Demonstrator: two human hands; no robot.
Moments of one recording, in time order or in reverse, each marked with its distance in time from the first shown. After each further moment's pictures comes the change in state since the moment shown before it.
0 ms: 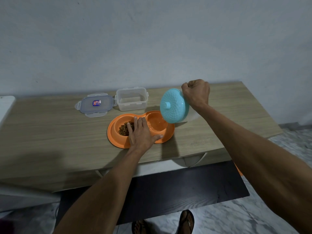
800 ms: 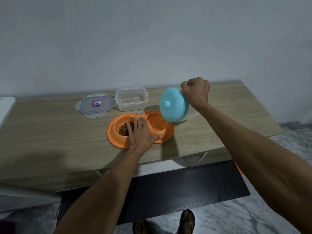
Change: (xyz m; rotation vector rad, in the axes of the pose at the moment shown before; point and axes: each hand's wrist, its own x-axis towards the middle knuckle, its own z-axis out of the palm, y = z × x) left_hand -0.002 0.001 -0.001 -0.004 0.000 -0.002; right_hand 0.005 -0.001 0.000 -0.001 -0.005 -0.018
